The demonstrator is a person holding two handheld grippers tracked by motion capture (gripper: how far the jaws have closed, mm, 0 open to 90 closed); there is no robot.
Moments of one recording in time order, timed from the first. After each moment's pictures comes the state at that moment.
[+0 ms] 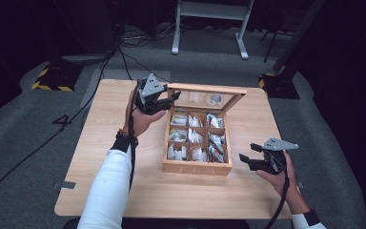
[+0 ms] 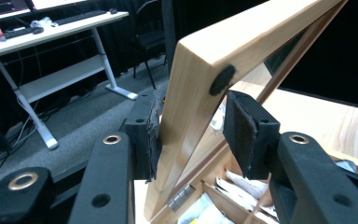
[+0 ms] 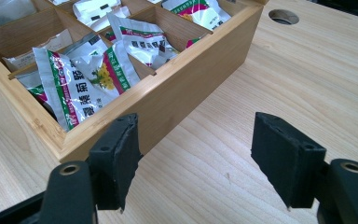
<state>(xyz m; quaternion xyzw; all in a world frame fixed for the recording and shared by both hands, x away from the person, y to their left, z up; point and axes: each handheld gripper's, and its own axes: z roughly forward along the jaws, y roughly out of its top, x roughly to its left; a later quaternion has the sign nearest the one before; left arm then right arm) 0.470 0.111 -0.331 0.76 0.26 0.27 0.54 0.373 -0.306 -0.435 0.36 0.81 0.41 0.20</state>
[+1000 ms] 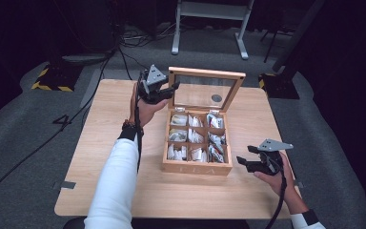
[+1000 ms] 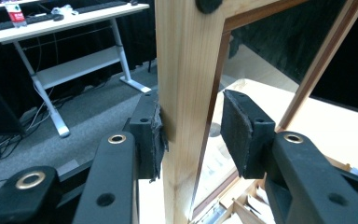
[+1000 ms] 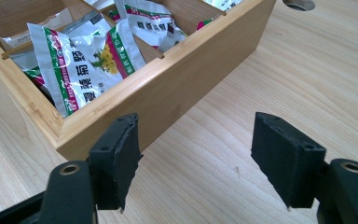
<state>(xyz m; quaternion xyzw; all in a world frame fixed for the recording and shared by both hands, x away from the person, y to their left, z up) 0.510 0.106 -0.337 0.74 0.31 0.27 0.53 0.375 -0.301 -0.444 0.36 0.83 0.39 0.19</state>
